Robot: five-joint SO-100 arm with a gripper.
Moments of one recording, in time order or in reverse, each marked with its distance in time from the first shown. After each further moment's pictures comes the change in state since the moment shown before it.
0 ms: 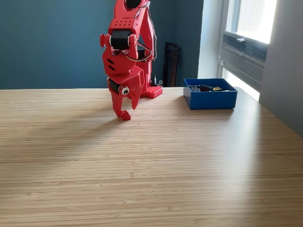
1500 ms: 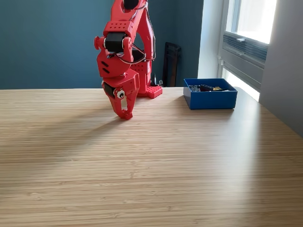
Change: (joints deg) arm 2.2 -2.8 -2.6 -3.7 -6.0
